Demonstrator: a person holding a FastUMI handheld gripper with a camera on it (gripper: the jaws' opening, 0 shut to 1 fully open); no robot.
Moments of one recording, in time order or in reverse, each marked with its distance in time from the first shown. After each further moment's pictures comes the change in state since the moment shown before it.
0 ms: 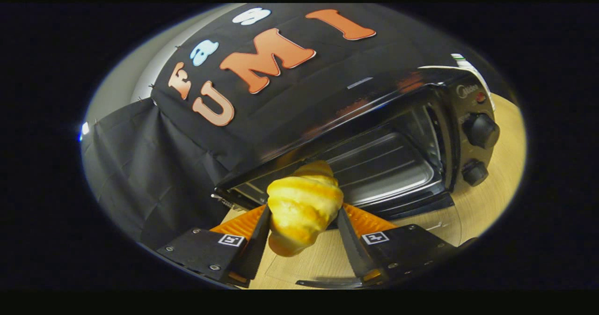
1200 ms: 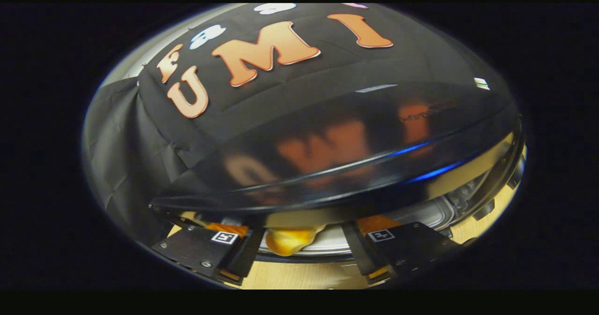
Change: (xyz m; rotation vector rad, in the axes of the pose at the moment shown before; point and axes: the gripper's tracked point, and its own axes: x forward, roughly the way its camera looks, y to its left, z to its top) arm 0.063 -0.018 0.022 -0.204 -0.073 -0.187
